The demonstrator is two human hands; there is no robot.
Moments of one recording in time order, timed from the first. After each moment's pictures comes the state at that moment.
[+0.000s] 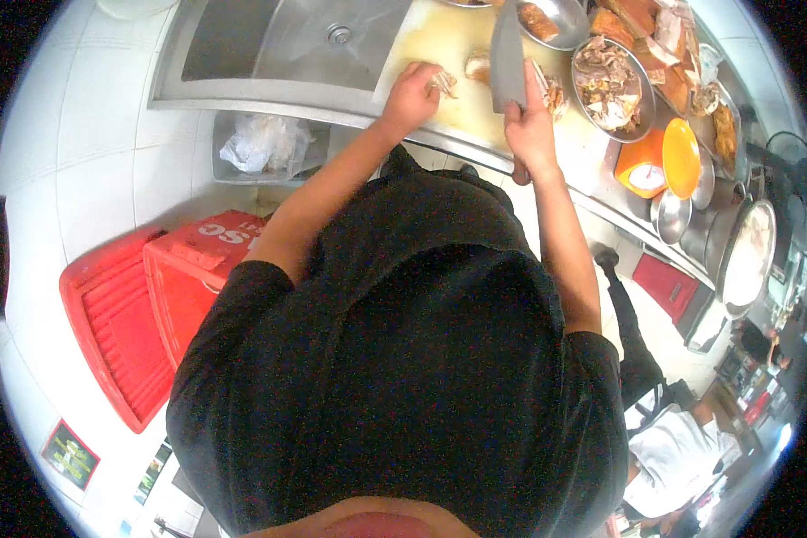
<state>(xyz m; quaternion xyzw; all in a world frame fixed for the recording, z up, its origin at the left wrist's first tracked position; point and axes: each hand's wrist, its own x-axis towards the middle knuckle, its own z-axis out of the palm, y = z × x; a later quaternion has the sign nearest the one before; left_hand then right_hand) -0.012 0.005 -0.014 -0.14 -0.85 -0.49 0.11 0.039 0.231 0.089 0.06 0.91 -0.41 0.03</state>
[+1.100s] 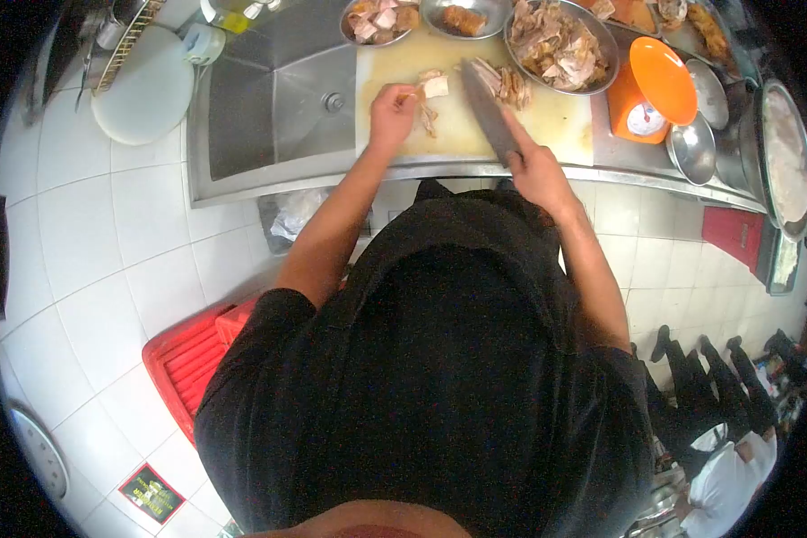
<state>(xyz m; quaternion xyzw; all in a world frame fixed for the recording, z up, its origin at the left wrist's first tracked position) -0.053 0.047 -0.008 -0.17 -0.83 -0.53 0.09 0.125 0.300 0.092 0.02 0.90 -0.43 0.03</state>
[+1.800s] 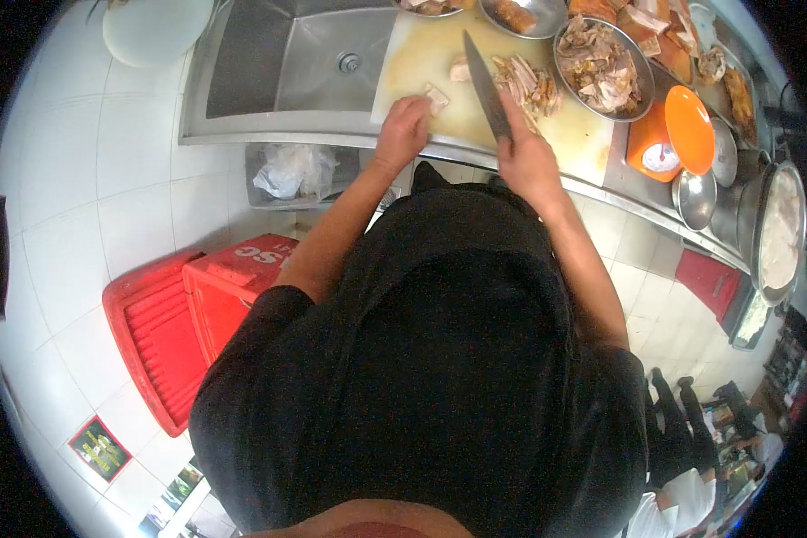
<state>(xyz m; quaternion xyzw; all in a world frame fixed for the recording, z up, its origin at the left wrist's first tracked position) 0.028 0.000 -0.005 -0.23 -0.87 -0.40 0.17 0.095 0.248 0.124 0.01 0.91 -0.40 0.05</state>
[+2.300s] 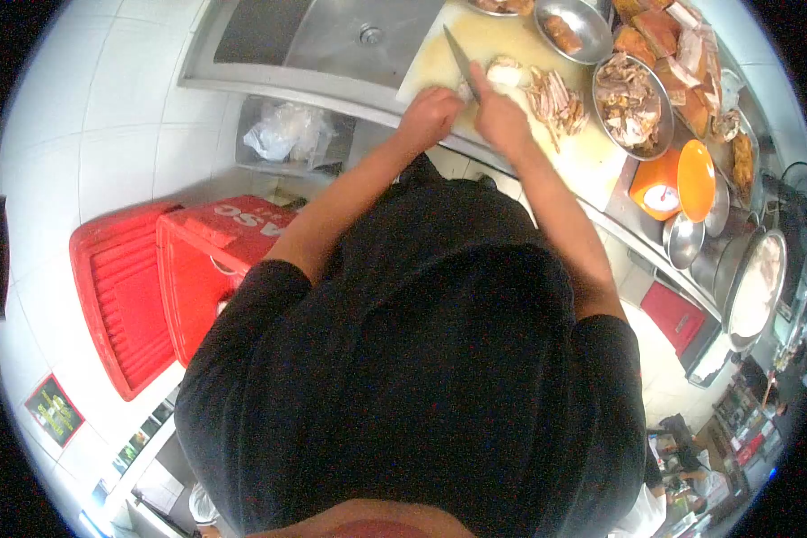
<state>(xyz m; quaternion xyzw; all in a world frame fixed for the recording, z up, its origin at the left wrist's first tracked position) 0.016 -0.013 -0.025 -0.29 -0.87 -0.36 0.18 0.006 0.173 0.061 -0.09 0.96 -0.19 0.17</state>
